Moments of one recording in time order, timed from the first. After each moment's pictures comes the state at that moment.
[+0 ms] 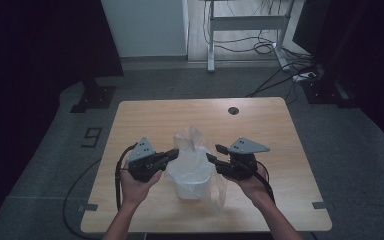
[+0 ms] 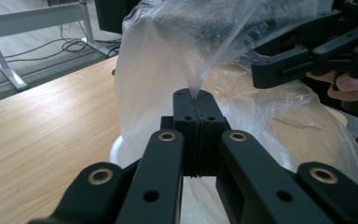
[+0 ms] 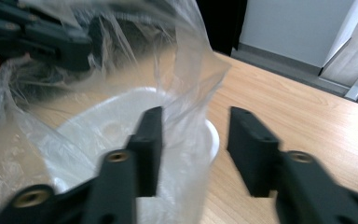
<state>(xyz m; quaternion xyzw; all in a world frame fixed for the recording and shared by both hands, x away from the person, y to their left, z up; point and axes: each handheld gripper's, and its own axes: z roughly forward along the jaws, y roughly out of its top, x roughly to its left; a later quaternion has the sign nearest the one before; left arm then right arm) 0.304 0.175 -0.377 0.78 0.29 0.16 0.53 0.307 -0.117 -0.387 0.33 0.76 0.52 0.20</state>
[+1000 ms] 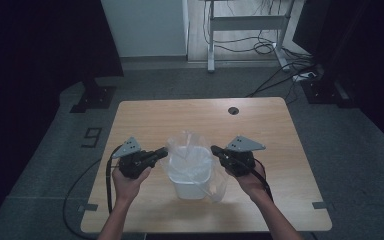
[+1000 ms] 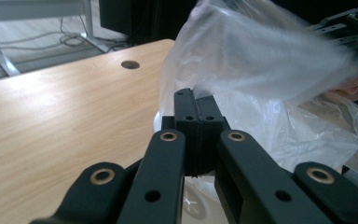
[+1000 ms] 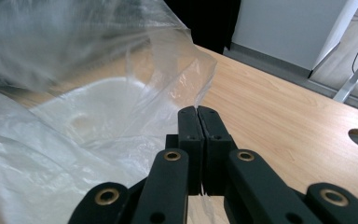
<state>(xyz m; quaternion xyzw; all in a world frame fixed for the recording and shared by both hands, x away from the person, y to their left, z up) 0.326 0.210 -0.403 0.76 0.32 0.12 0.55 0.326 -0.118 -0.404 0.33 0.76 0.51 0.22</state>
